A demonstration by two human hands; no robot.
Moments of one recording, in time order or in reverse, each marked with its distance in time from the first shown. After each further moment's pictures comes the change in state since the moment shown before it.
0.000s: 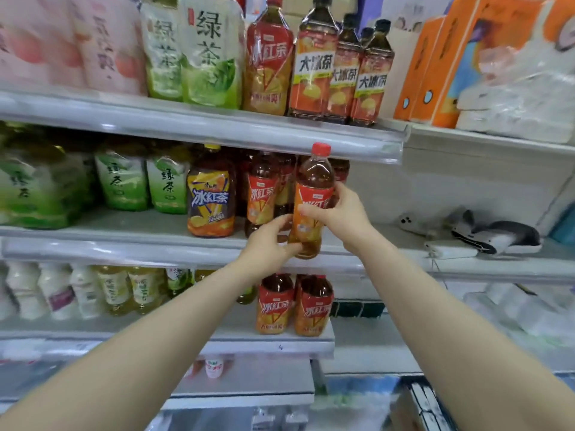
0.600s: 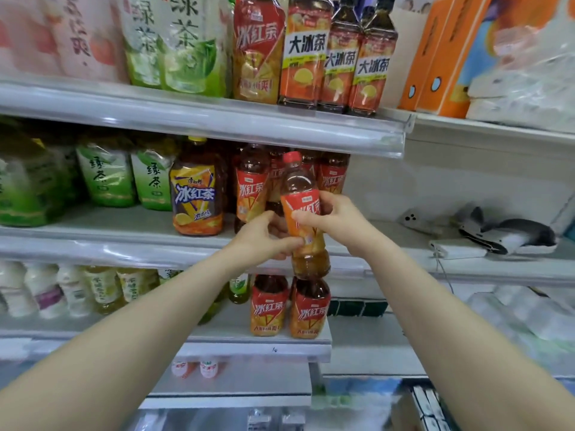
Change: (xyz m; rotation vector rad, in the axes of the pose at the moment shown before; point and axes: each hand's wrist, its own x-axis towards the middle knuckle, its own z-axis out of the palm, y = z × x) left_hand 0.025 0.000 0.004 -0.127 -0.061 -0.114; right_hand 0.018 0.025 -0.017 -0.086 -0.296 -0.027
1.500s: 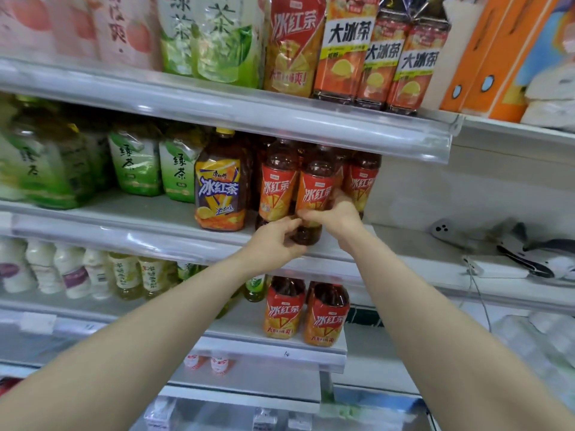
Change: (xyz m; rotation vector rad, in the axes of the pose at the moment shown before) left_hand 0.015 -0.031 -0.005 0.260 0.025 0.151; right_hand 0.070 0.028 0.048 0.119 0.192 0.126
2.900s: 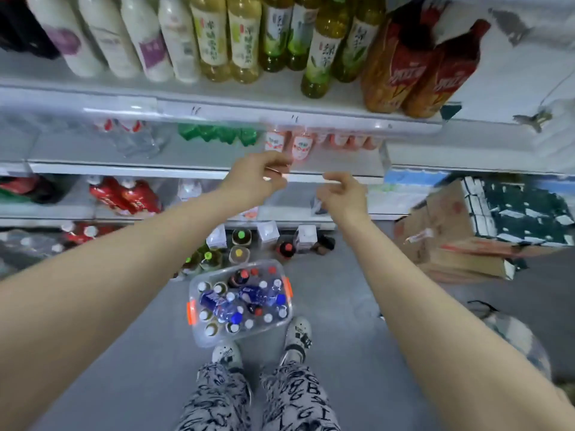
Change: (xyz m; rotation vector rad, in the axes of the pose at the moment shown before) left_hand -0.327 -0.235 -0.089 -0.179 -0.265 -0.365; right_hand -0.348 0.102 0.306 -0.050 0.087 0.604
